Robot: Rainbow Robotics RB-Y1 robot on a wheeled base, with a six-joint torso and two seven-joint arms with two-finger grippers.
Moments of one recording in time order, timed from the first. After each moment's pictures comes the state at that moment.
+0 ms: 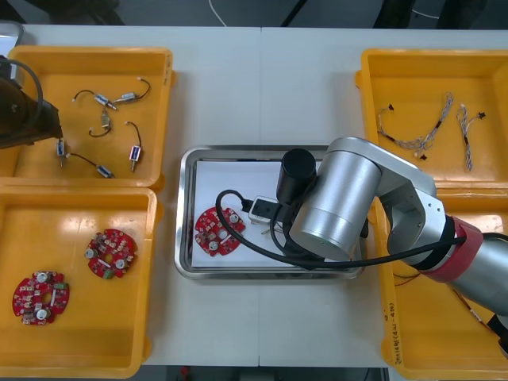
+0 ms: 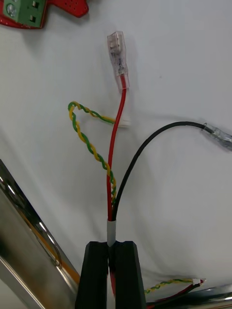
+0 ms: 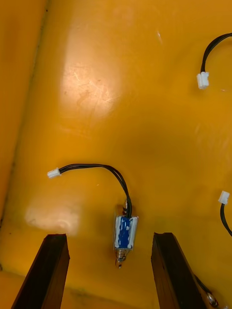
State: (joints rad) right arm -0.69 -0.51 0.83 -1.90 -0.54 1.71 1.63; left arm -0.70 0.75 0.01 -1.22 0.59 1.40 -1.24
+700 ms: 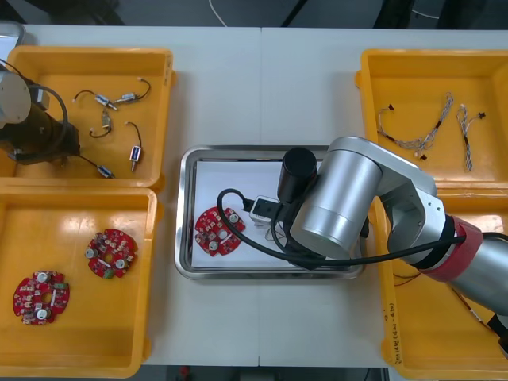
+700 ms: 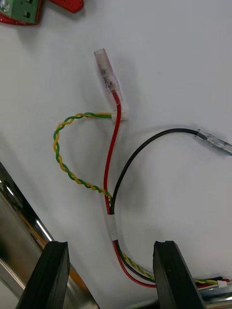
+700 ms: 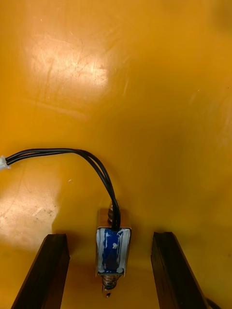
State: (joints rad) right arm -0.69 -0.51 0.82 -1.89 -0.55 1.71 1.63; left arm -0.70 0.72 -0.08 -1.12 0.58 1.31 -1.24
